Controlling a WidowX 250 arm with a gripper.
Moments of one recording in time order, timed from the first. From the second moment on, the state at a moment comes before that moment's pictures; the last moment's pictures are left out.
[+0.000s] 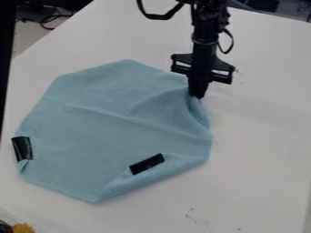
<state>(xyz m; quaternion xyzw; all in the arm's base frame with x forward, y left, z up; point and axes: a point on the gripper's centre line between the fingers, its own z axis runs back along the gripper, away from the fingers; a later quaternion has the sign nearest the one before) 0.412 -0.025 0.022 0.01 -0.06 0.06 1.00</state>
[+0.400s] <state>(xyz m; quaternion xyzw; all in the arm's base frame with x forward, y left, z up) 0.398 -0.018 0.098 0.04 -0.09 0.17 0.98</state>
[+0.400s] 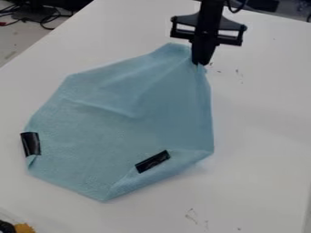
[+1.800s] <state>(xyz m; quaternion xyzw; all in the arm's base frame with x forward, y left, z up) 0.226 0.149 0.049 -0.05 -0.09 0.48 0.87</state>
